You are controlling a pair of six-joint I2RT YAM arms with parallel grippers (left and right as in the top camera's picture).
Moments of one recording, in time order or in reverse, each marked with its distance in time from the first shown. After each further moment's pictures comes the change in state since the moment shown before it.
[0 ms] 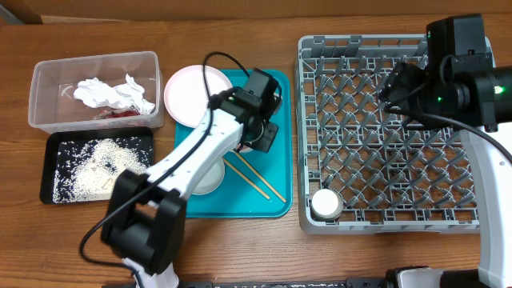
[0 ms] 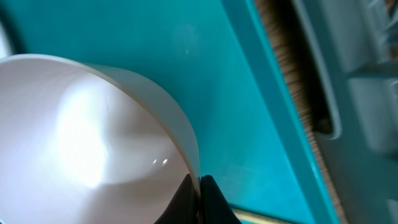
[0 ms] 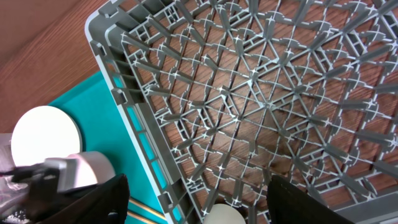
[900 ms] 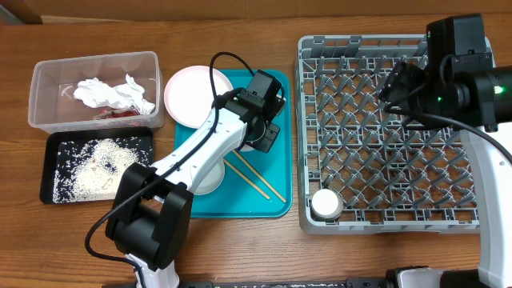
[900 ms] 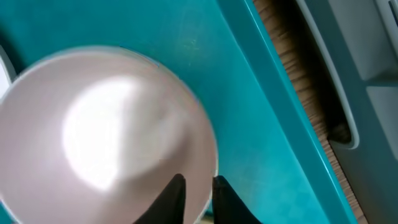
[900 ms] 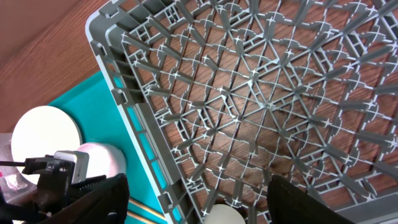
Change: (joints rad) left arm -0.005 0.025 0.000 0.042 -0.021 0.064; right arm 0.000 0.000 0.000 0.003 0.000 -0.003
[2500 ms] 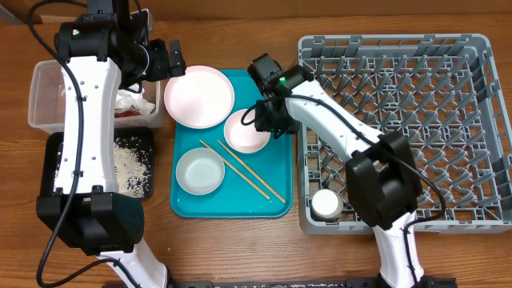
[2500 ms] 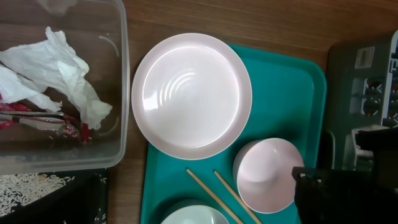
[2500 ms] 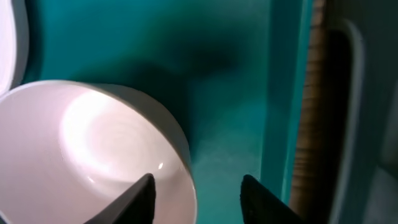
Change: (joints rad) left arm 0.565 0.002 0.623 -0.481 0.172 -0.161; right arm 0.466 0.698 -0.001 0.380 -0.071 0.022
